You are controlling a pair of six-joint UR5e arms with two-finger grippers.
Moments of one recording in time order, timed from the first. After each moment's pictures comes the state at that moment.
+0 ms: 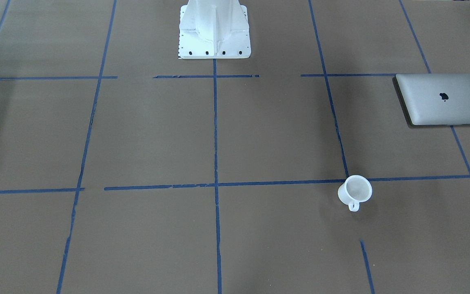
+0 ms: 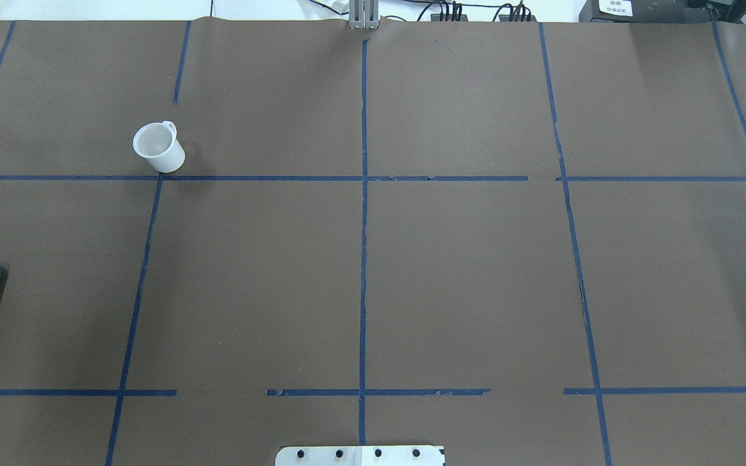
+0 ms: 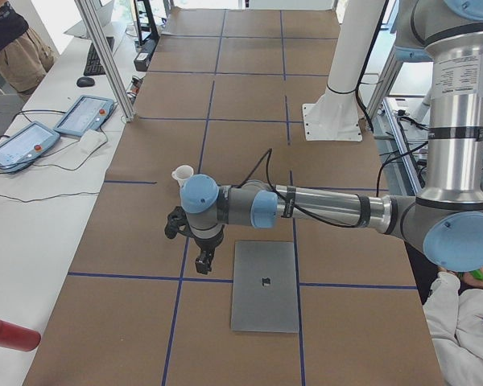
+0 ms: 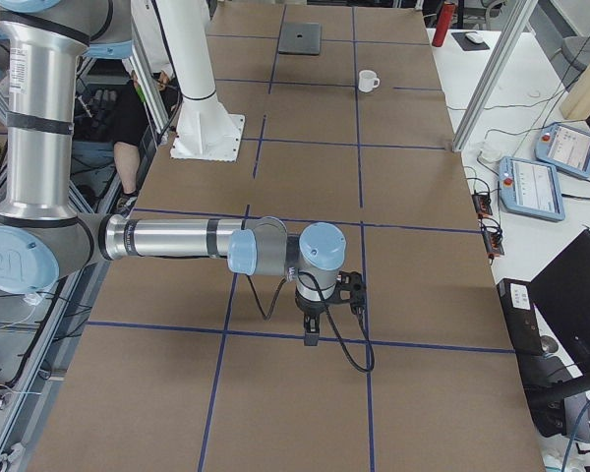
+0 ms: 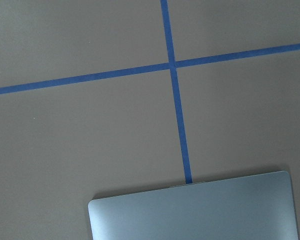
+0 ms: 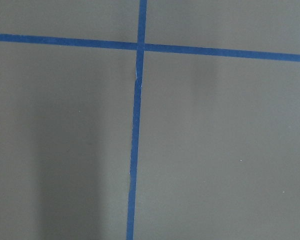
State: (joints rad) left arm -1.48 -1.56 -1.72 -1.54 -2.36 0.15; right arm 1.54 -1.71 1.75 -1.64 2.28 -0.04
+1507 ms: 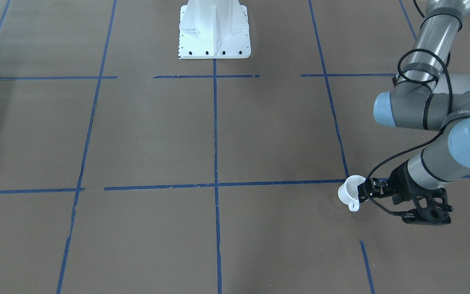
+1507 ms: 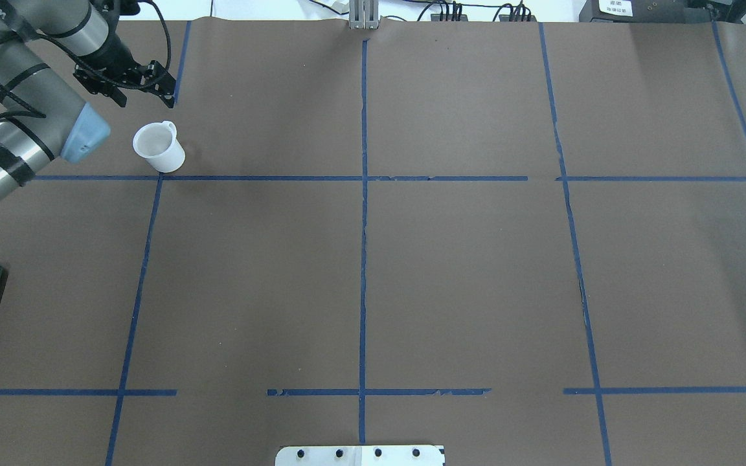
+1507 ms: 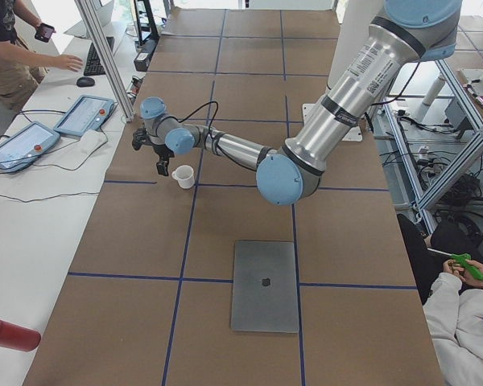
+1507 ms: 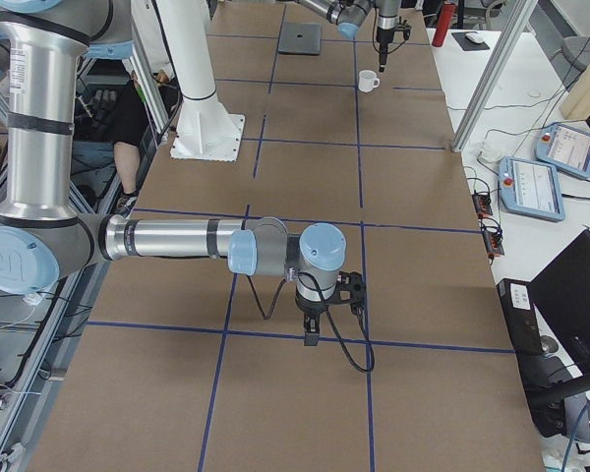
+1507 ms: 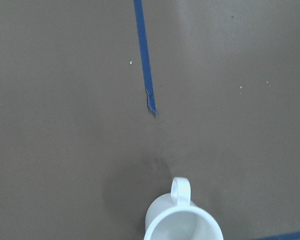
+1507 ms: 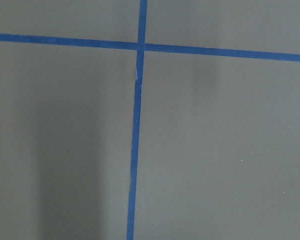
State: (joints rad) left arm -1.04 -2.23 -1.16 -1.93 -2.24 -0.71; right arm 1.54 -1.71 1.75 -1.64 2.28 -0.04
